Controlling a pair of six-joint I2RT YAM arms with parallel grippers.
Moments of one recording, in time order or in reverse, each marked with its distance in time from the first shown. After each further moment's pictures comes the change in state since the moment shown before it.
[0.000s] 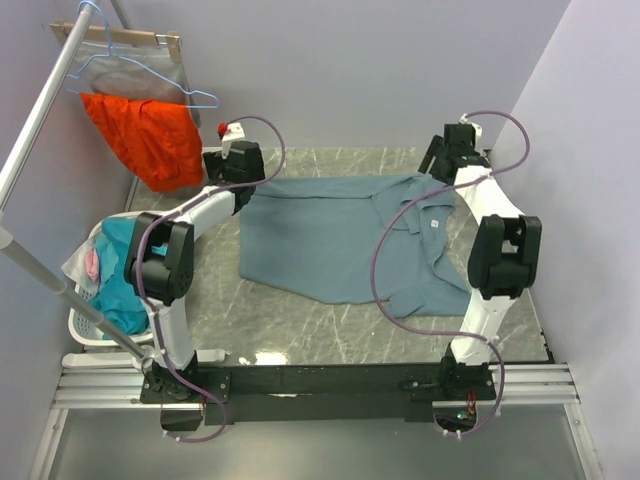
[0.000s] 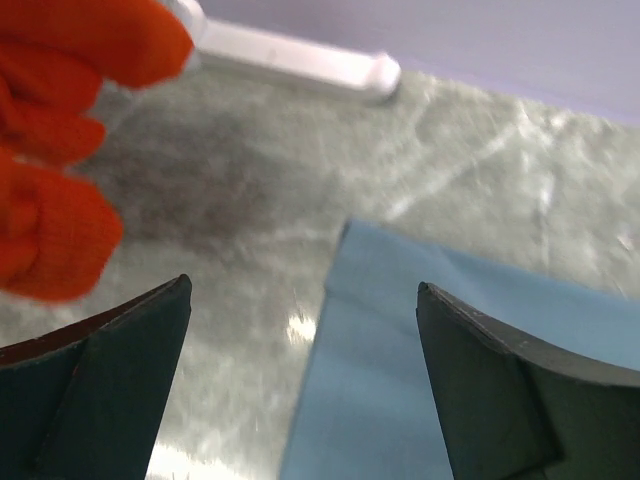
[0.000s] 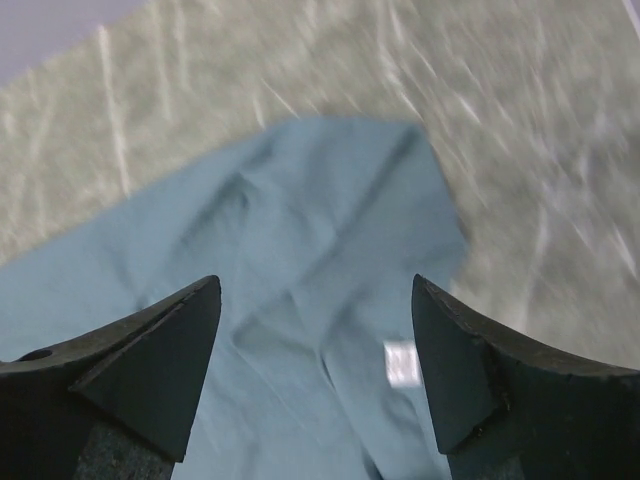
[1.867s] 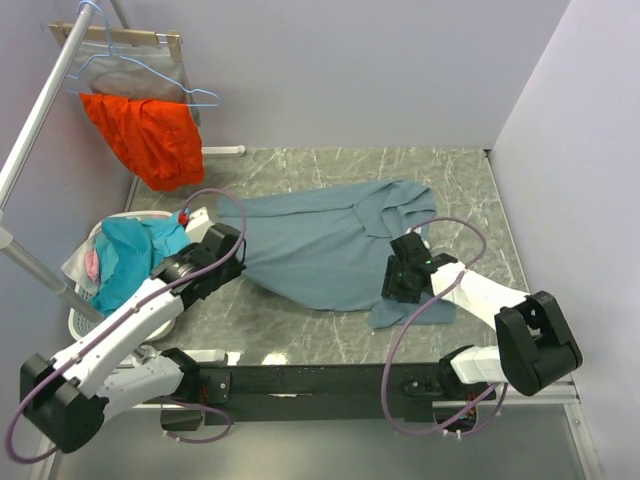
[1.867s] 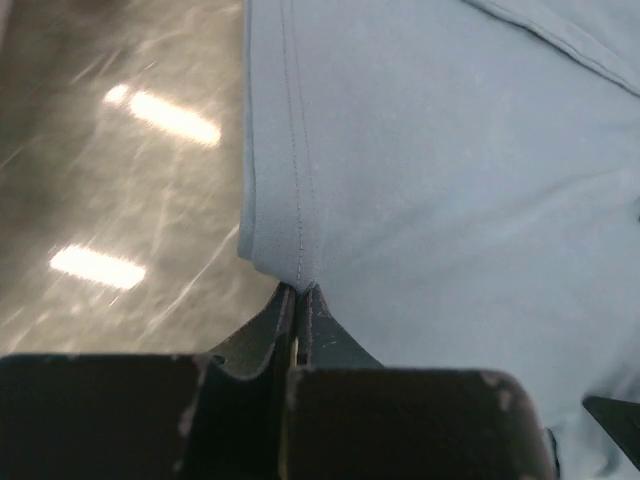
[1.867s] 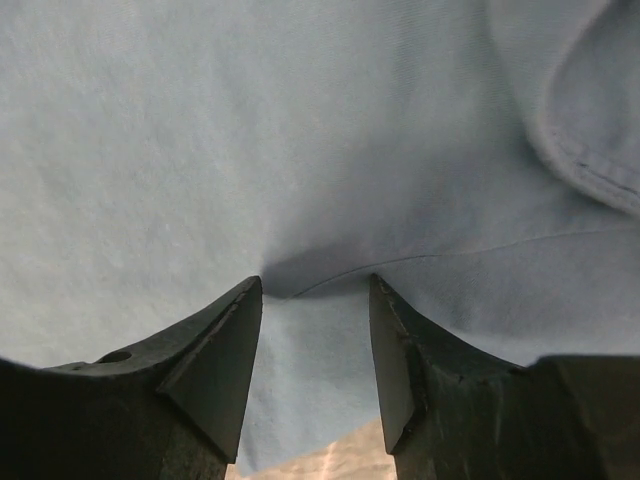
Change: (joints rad) left arm -0.283 -0.914 -0.582 -0.744 0.138 -0.704; right arm 0.407 -0.630 -0.993 -0.109 -0.162 0.277
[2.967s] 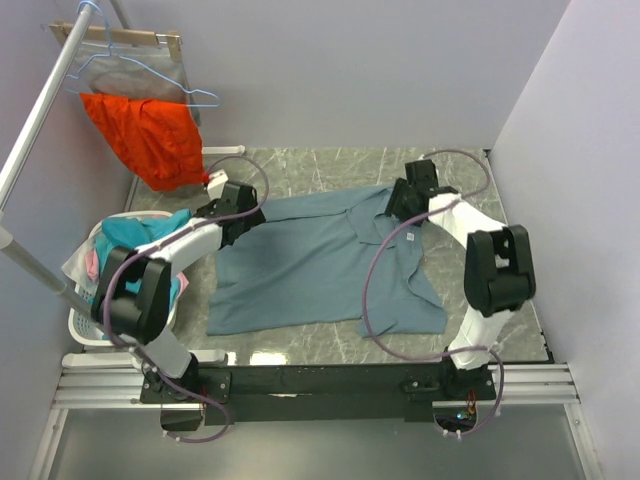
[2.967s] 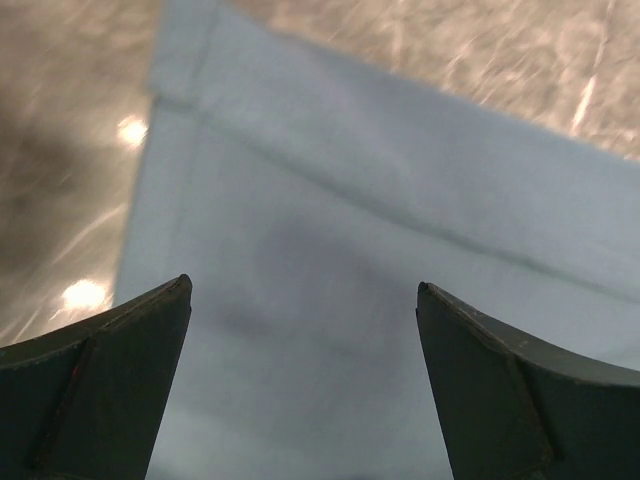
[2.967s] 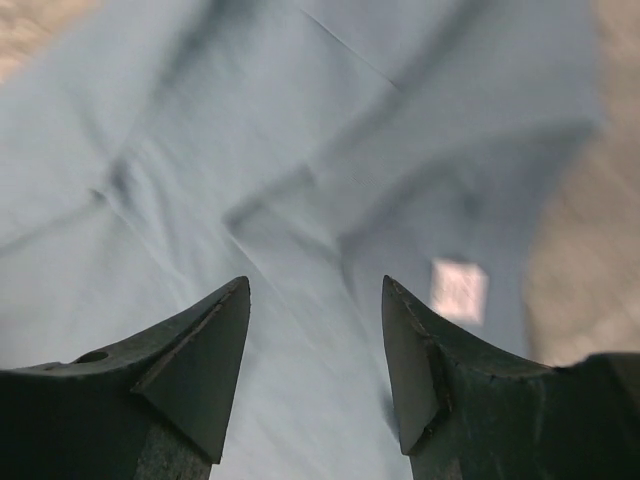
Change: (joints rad) left arm 0.236 0.565 0.173 0.451 0.023 0.249; right arm -0.220 0.441 0.581 0.106 0.022 -0.126
